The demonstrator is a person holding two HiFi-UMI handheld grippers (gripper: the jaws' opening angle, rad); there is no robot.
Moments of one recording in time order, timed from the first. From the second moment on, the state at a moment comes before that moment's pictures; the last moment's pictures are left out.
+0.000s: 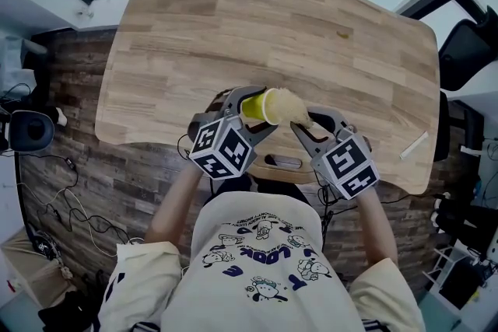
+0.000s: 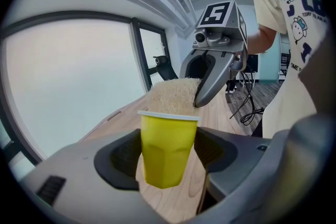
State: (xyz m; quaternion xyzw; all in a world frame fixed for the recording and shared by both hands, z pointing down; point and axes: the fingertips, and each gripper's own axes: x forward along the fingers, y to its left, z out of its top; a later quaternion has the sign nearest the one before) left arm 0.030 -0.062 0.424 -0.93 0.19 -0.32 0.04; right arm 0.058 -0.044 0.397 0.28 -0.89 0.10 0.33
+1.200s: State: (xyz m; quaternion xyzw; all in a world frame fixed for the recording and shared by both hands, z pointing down) left arm 0.053 -0.043 0.420 -0.93 0.11 -0.34 0.08; right arm 0.061 -0.026 0.413 0.14 -0.91 0.03 0.39
